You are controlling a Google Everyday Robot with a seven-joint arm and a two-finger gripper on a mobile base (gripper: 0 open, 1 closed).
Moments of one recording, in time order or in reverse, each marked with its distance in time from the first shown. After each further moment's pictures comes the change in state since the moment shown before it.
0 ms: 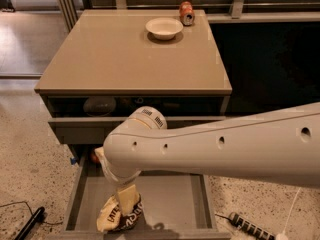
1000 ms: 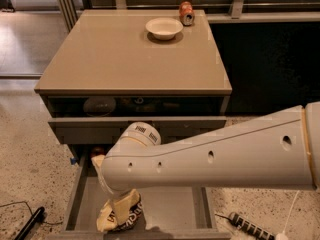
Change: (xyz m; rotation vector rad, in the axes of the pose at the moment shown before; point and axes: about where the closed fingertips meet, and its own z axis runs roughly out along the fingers) arm -0.009 0.013 0.026 0.026 0.000 -0.001
